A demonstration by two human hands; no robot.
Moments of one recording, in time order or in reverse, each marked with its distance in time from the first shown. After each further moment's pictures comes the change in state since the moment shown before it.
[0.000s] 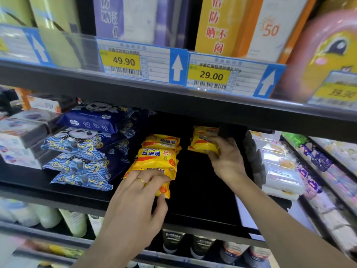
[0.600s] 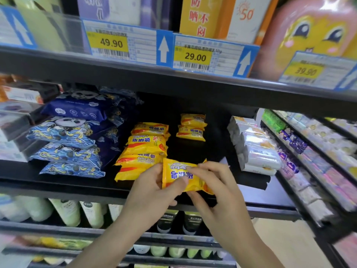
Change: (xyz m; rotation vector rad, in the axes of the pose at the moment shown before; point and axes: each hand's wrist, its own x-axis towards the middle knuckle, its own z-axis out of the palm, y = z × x) left_hand 0.003 0.047 0.004 -0.955 -0.261 -0.503; right_hand -0.174 -0.050 -0.050 0.248 0.046 -0.315
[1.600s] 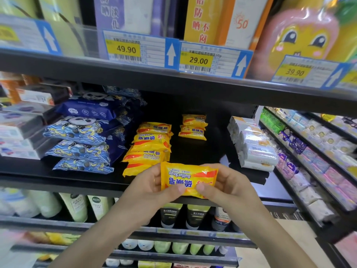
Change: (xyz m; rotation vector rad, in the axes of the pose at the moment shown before) left_hand -0.022 0.002 -0.028 -0.122 -0.211 0.026; right_hand 0.006 -0.024 -0.032 0.718 -0.229 0.509
